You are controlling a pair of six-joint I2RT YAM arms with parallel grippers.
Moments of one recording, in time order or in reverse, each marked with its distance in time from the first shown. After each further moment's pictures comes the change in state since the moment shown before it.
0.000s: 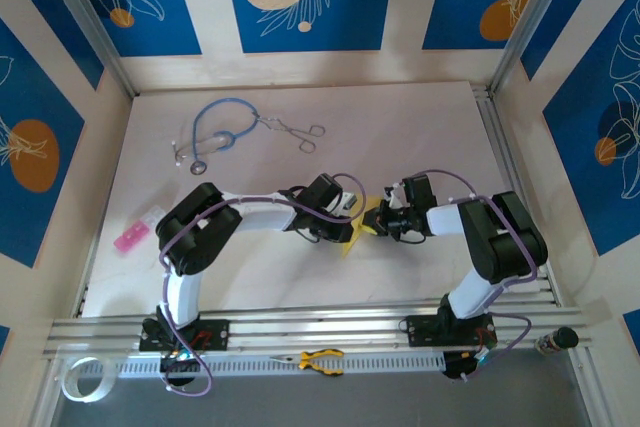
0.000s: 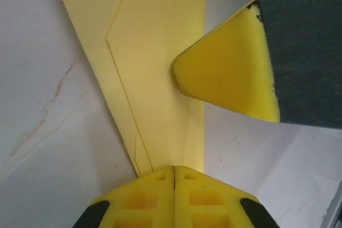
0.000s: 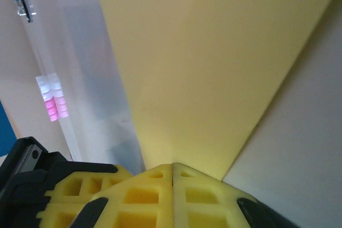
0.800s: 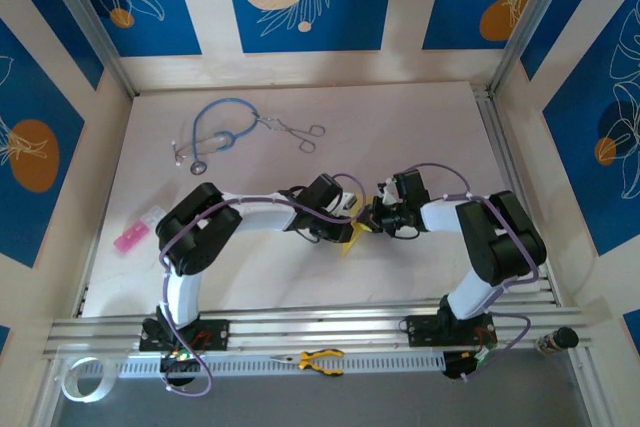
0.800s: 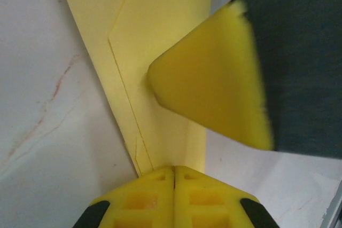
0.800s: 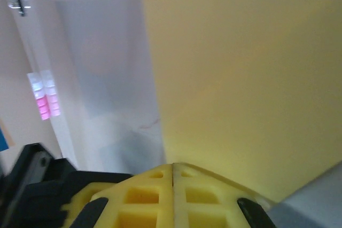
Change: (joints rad) left arm -0.001 -0.002 0.000 -0.002 0.000 0.000; right arm 0.064 0.002 0.063 -0.070 0.062 0.000
